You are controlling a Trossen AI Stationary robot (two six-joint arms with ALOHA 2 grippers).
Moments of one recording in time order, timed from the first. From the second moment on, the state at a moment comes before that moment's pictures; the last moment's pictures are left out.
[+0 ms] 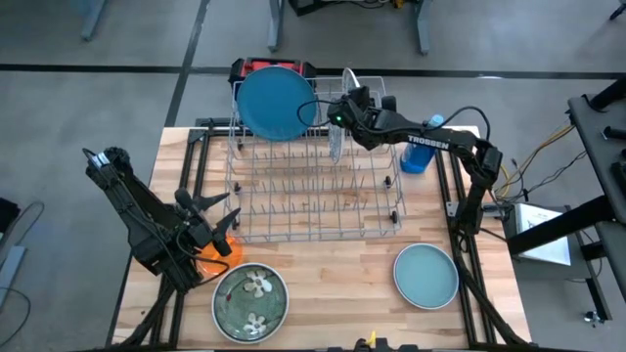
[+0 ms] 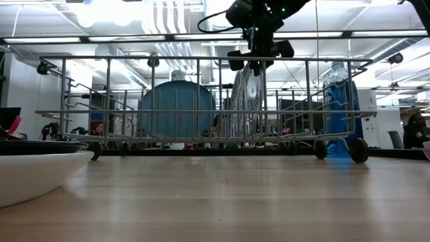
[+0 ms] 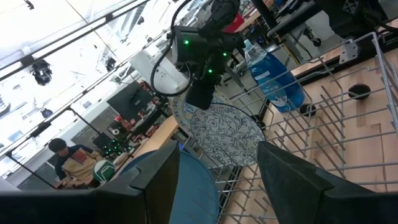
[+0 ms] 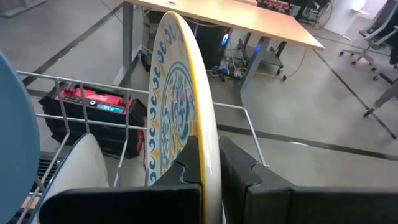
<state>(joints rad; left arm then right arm) -0.90 1.23 1.06 -1.52 -1.57 -1.01 -0.40 1.82 1.61 -0.60 1.05 0.53</state>
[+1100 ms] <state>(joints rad) -0.90 1.23 1.06 -1.52 -1.57 -1.01 -0.40 1.82 1.61 -0.62 0.94 0.52</state>
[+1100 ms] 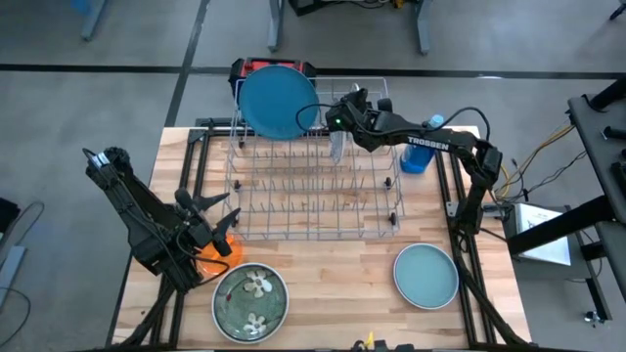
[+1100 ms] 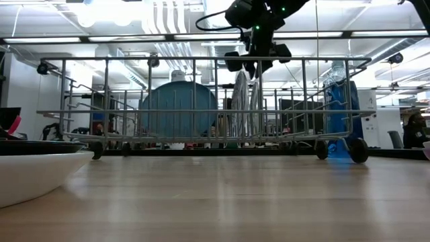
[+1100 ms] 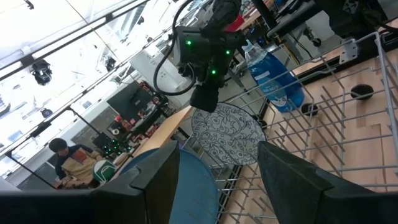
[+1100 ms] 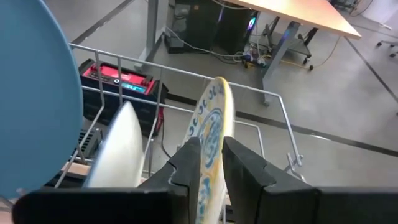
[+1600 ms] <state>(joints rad) -0.90 1.23 1.06 -1.51 -1.51 -1.01 -0.37 1.82 1.63 -0.69 0.94 0.51</state>
